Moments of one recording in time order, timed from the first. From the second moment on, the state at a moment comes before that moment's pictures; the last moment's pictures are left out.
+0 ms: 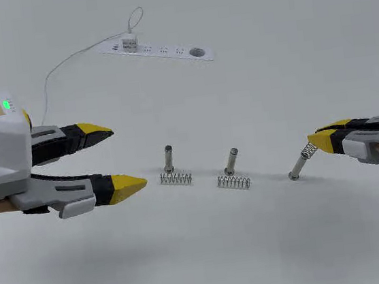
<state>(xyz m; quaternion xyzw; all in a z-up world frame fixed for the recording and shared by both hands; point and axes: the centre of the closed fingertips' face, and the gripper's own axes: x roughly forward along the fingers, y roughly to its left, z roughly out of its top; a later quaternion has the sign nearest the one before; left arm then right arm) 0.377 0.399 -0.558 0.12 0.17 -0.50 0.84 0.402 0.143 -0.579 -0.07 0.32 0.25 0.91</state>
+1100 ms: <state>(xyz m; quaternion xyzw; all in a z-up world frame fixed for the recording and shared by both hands) 0.377 0.406 -0.563 0.11 0.19 -0.49 0.84 0.404 0.148 -0.618 -0.13 0.34 0.27 0.89</state>
